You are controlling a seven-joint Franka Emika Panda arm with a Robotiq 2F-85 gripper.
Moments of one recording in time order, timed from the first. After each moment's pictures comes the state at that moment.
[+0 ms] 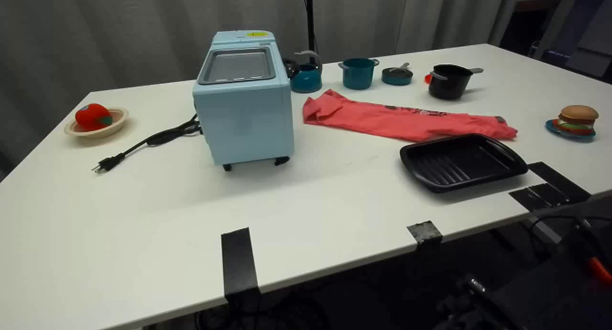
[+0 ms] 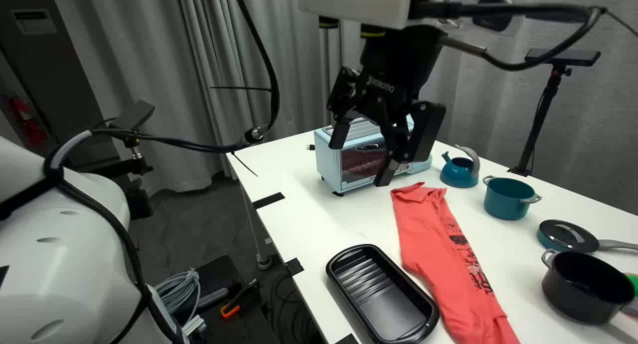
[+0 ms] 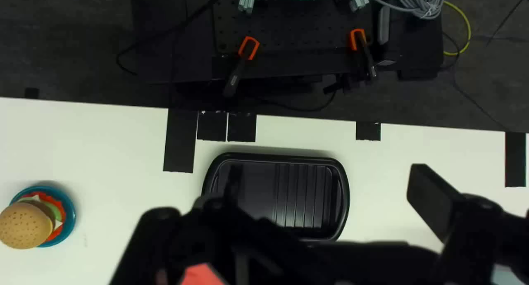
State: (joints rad) arm -0.14 -0.40 -0.22 -2.18 -0.03 1.45 -0.27
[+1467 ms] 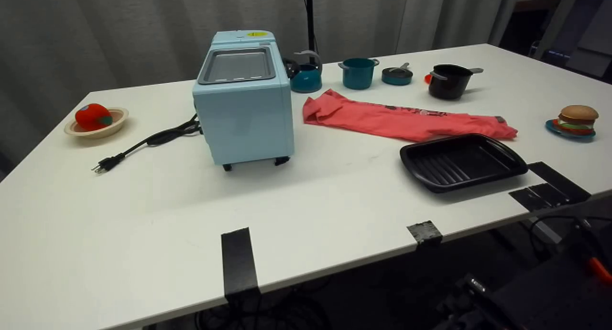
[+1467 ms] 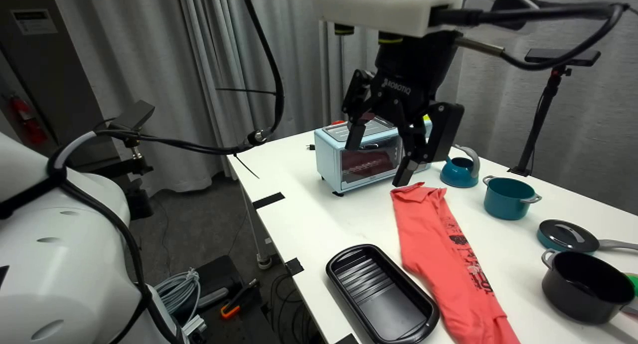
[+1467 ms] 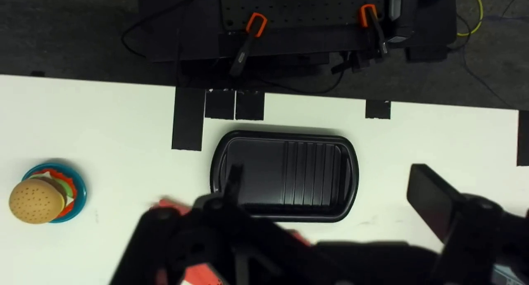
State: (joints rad) arm -0.14 -0.37 -0.23 -2.17 -0.03 1.53 -0.27
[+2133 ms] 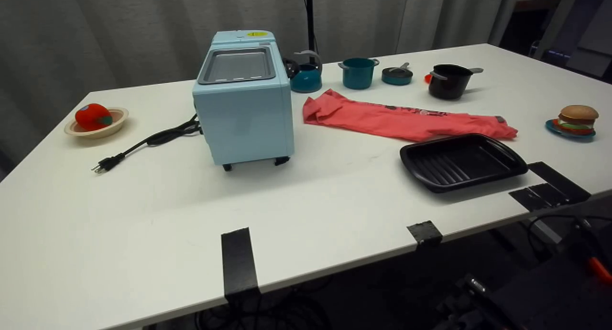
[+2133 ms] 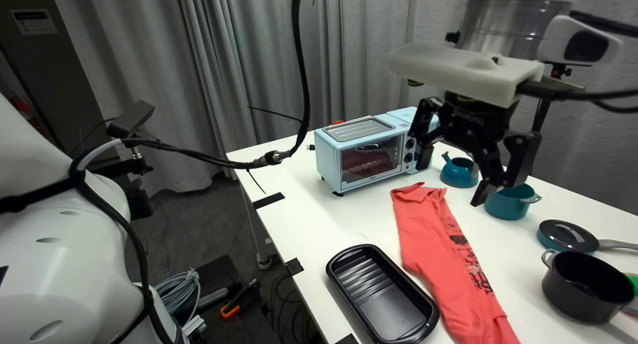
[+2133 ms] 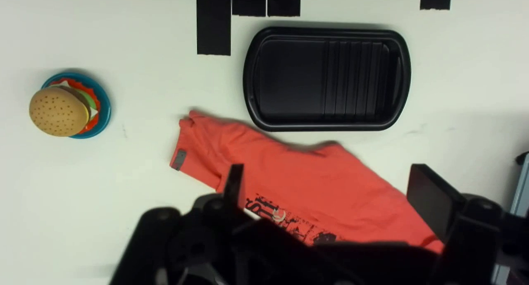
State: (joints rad) arm -0.15 -0.18 -0.28 -2.12 0.02 1.84 -0.30
